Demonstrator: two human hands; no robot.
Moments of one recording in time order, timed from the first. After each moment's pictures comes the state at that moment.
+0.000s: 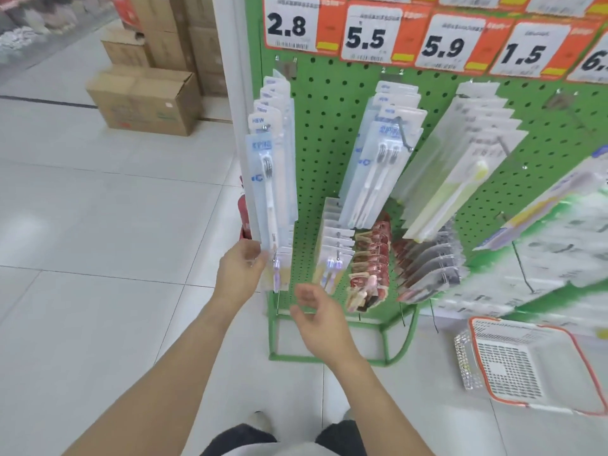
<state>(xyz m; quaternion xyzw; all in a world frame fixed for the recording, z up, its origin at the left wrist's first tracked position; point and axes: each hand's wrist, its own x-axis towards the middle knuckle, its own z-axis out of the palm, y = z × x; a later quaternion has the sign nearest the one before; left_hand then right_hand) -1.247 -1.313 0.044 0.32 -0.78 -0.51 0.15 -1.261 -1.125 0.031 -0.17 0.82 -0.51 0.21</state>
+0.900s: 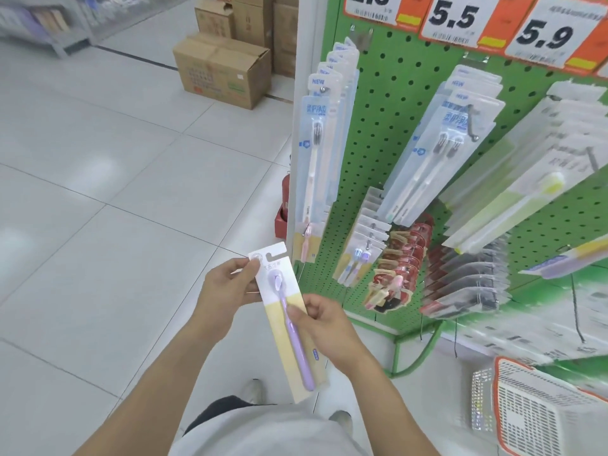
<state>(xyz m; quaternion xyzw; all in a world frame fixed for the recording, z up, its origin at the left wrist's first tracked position) -1.142 -1.265 0.069 0.40 -0.54 -0.72 0.17 -1.247 -1.107 0.026 -0.19 0.67 -0.54 0.46</state>
